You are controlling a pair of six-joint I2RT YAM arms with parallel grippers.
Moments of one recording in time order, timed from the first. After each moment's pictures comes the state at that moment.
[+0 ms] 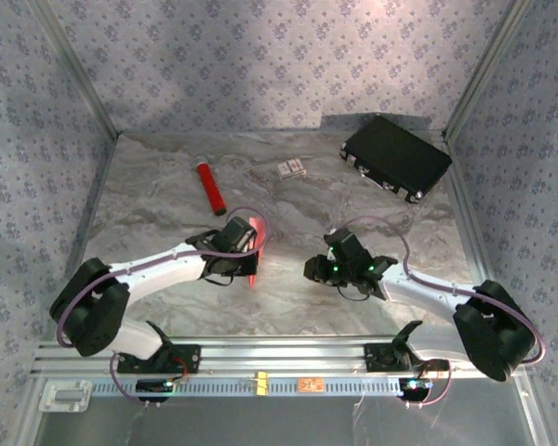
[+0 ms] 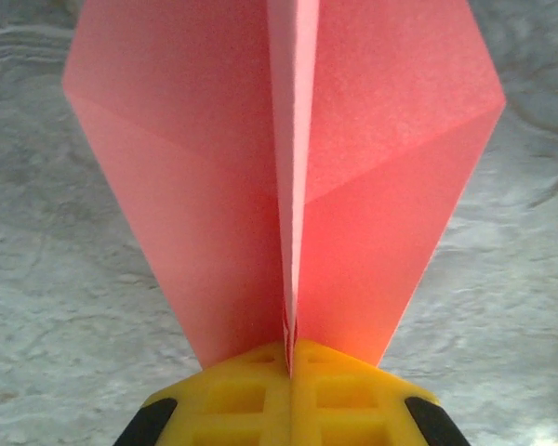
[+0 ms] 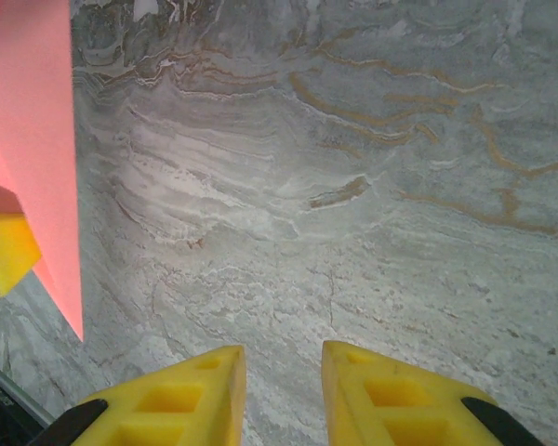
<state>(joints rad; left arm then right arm) -0.79 1.43 0.77 -0.44 0.01 -0.70 0.71 1.24 0.52 -0.14 -0.21 0.85</state>
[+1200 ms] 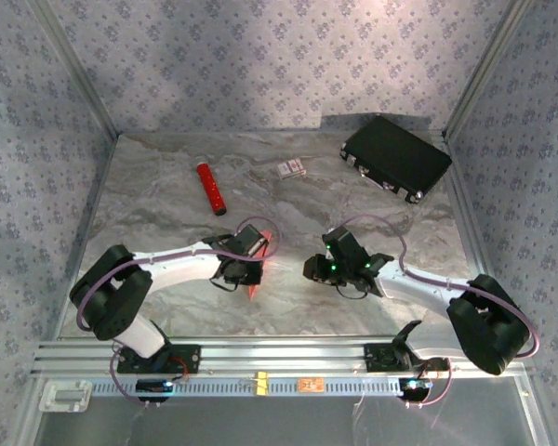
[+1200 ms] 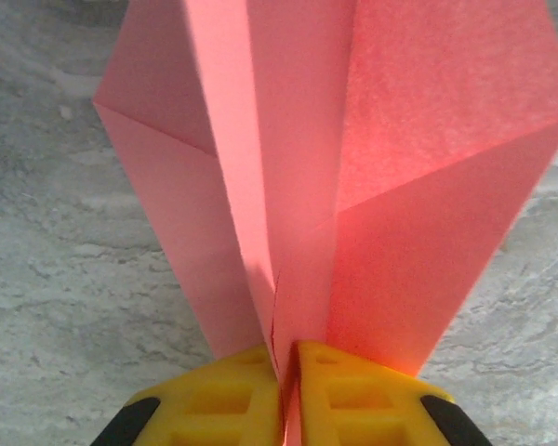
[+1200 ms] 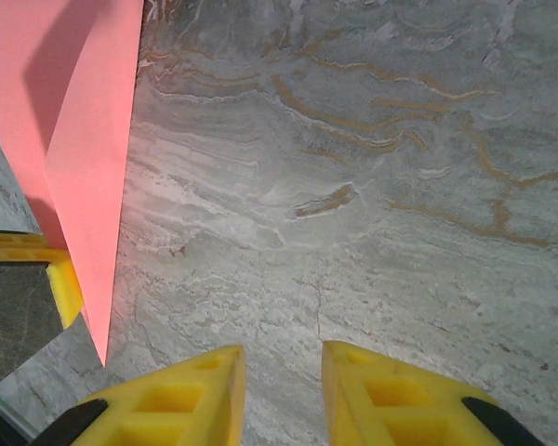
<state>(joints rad) -0.84 1.55 0.80 -0.48 0.00 -0.67 0.71 1.28 0.54 -0.15 -0.20 0.84</state>
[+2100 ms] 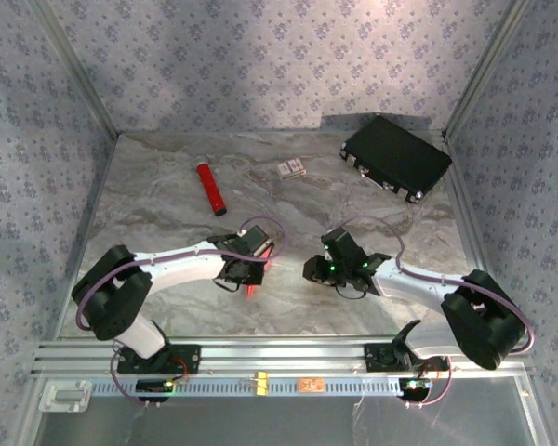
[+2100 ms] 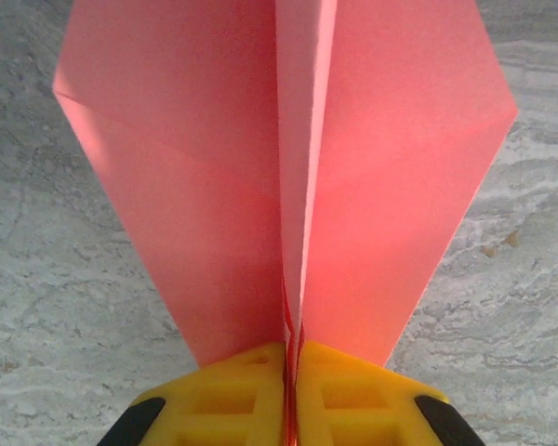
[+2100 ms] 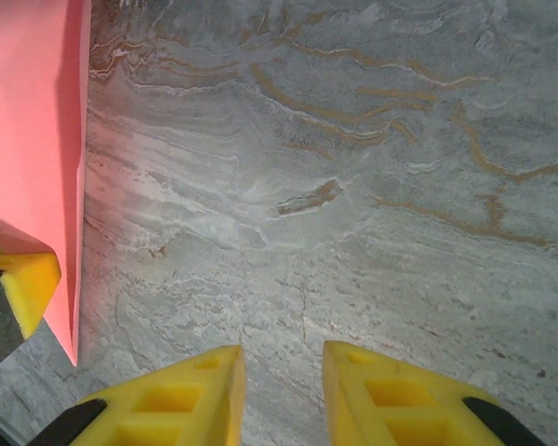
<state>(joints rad) -0.89 1.56 0.85 -0.57 -0.10 -0.68 0.71 1.31 0.54 -0.14 -0.20 0.84</state>
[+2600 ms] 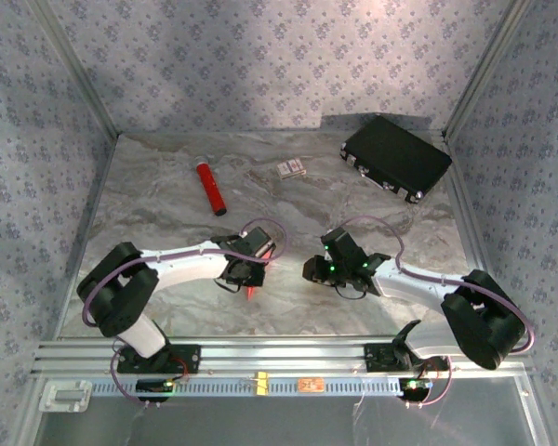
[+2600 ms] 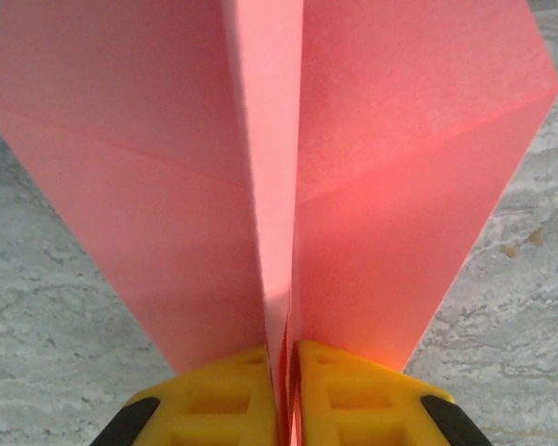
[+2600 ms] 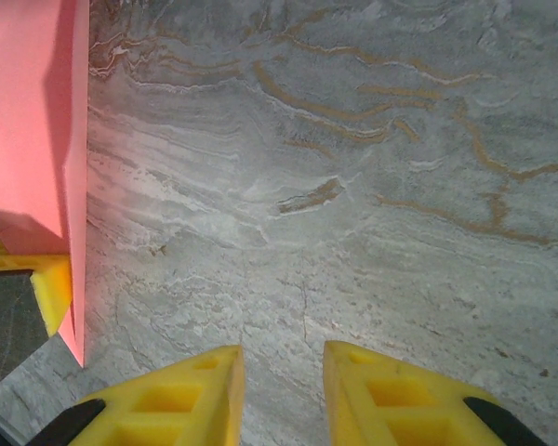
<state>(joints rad) -0.89 1.59 0.85 -0.56 -0.08 -0.68 0.71 1.31 0.54 -0.14 -0.20 0.84</state>
